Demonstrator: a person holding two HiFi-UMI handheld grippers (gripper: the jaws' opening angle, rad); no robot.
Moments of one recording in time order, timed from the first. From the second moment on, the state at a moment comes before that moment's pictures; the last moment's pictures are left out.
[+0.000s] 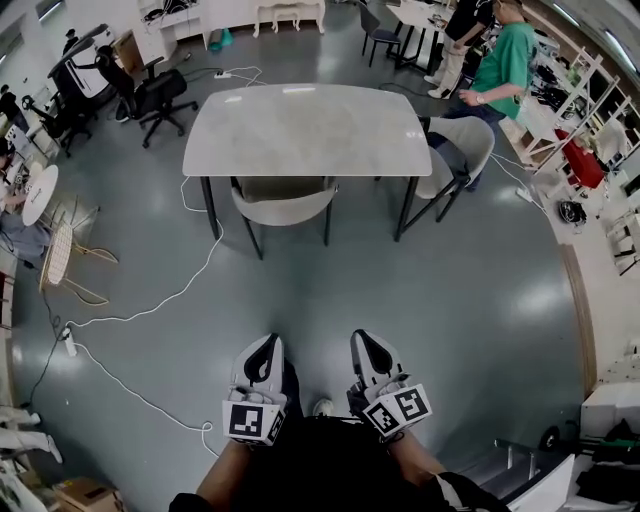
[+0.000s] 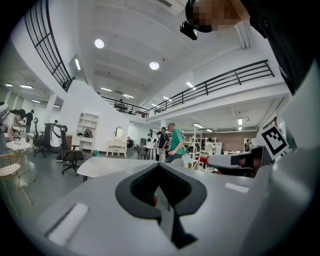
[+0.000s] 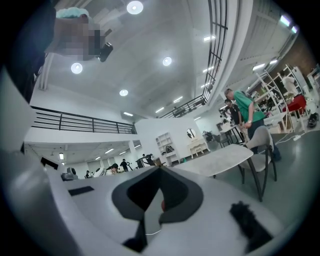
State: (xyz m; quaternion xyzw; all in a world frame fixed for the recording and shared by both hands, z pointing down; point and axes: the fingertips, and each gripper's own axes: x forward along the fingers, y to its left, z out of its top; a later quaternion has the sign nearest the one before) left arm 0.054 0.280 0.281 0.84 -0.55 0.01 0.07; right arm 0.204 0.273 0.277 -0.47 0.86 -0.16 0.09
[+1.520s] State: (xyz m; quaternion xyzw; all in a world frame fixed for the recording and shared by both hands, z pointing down) left arm -0.071 0.006 0.312 0.86 -0.50 0.02 0.10; right arm 0.069 -0.006 0.286 -0.50 0.85 -0.17 0.07
